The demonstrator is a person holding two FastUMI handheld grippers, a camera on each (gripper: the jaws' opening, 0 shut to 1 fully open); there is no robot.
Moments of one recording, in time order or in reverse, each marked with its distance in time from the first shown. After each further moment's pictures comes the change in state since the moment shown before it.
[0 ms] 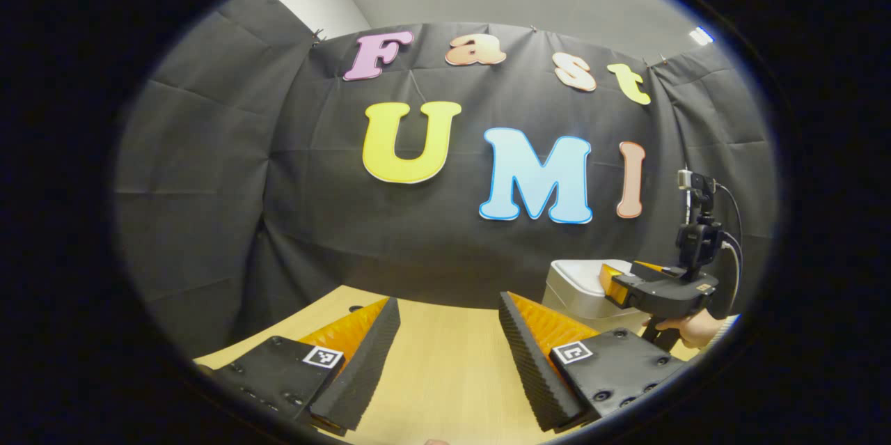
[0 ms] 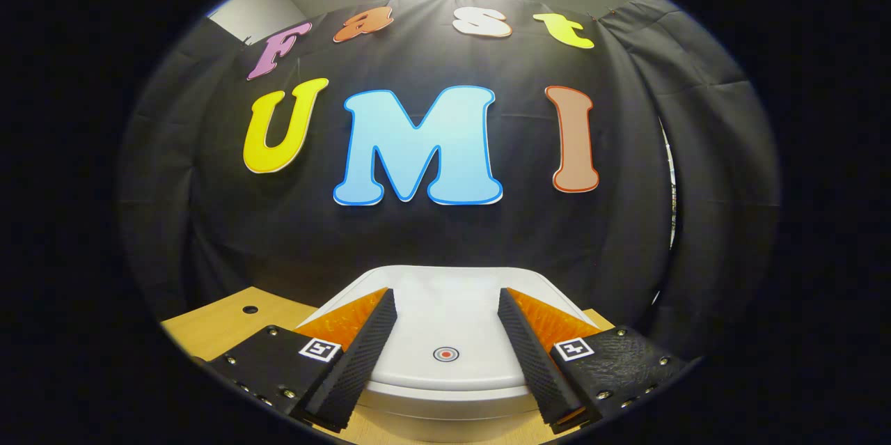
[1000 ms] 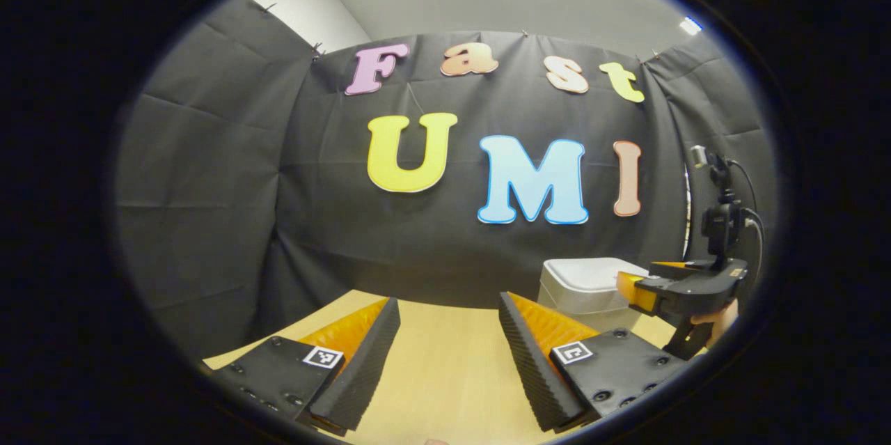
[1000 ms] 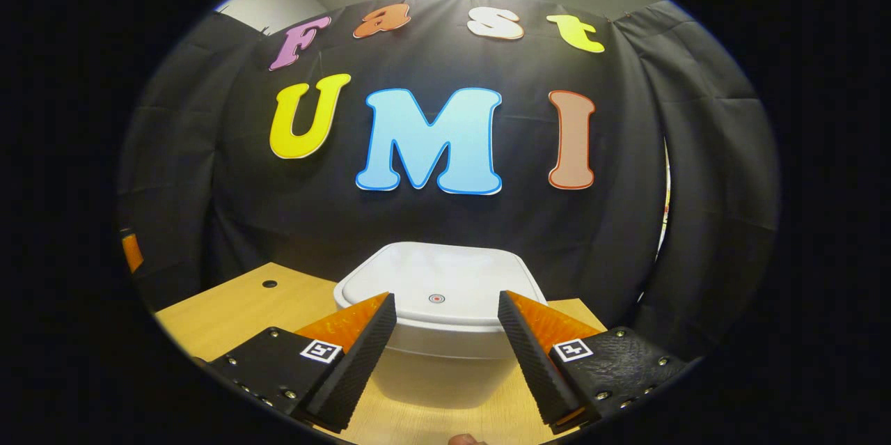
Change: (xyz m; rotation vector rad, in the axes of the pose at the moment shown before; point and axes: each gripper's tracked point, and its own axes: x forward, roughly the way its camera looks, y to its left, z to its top) left arm -0.043 -0.027 0.000 0.032 -0.023 0.046; right arm -0.096 -0.010 0.009 -0.072 0.089 0.059
